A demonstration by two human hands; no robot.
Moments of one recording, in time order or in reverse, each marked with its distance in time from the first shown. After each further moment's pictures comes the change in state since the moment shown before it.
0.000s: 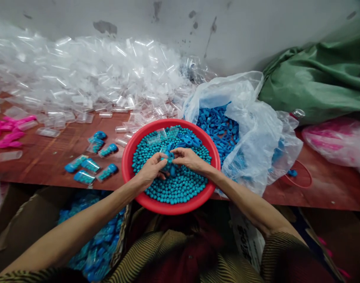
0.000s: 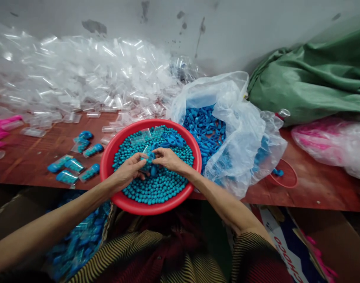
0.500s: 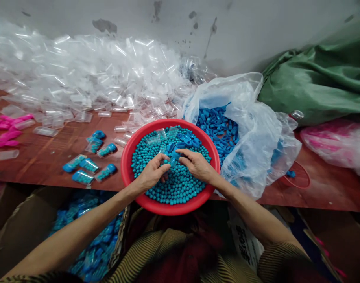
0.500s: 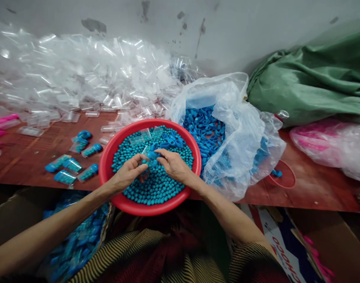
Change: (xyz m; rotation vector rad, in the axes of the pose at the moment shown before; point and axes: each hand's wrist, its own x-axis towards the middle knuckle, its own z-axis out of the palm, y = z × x) left_hand -0.005 -0.001 0.005 0.179 -0.039 0.154; right_hand -0.035 -0.012 -0.007 -0.497 0.201 -0.244
